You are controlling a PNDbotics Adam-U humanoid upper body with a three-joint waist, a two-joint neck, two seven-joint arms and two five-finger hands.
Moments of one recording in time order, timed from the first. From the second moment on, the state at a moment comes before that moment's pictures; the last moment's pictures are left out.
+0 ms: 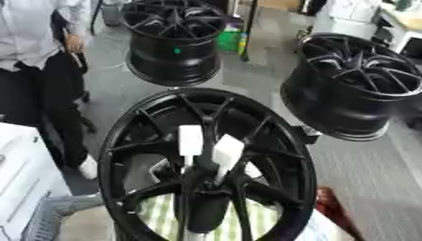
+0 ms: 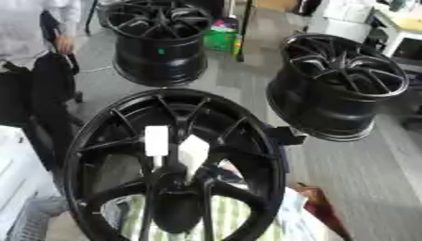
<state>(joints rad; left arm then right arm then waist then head) -0.04 0.26 0.19 -1.98 0.19 -0.05 0.17 -0.54 -1.08 -0.12 -0.65 0.07 0.25 -0.16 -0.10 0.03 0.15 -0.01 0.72</state>
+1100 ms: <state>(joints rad) -0.04 0.26 0.18 -1.98 0.18 -0.05 0.15 -0.51 -1.09 -0.10 -0.44 0.20 0.16 -0.19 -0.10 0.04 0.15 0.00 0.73</state>
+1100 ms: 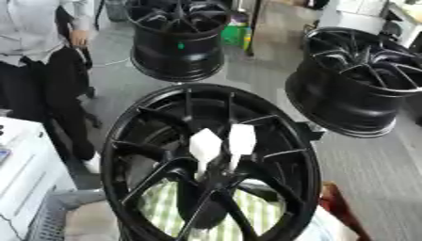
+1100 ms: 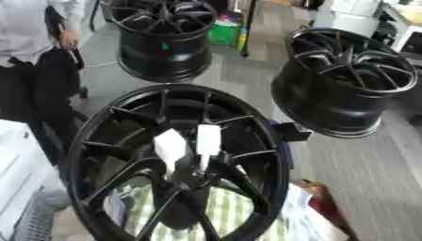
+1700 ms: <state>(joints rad) -0.04 0.26 0.18 -1.98 0.18 -0.06 0.15 -0.51 -1.10 -0.10 -0.44 0.20 0.17 -0.20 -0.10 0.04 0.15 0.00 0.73</state>
